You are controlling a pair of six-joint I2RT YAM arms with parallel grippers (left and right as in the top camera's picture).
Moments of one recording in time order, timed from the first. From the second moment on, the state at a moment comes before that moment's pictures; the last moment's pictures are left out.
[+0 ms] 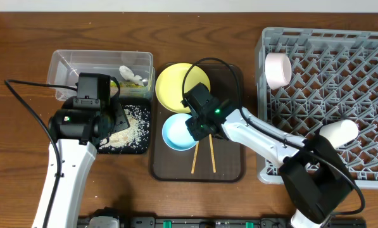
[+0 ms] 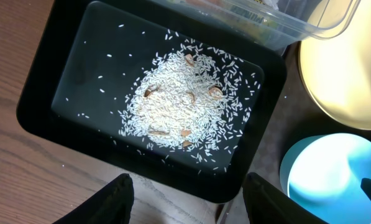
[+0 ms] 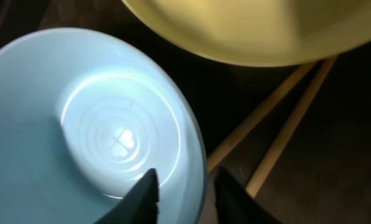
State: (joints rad) left arm -0.07 1.22 1.12 -1.08 -0.13 -0.41; right arm 0.74 1.87 1.22 -0.56 -0.07 0.24
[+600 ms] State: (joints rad) left arm -0.07 1.22 1.12 -1.08 -0.13 -0.41; right arm 0.70 1.83 1.22 -0.58 -0.02 0.26
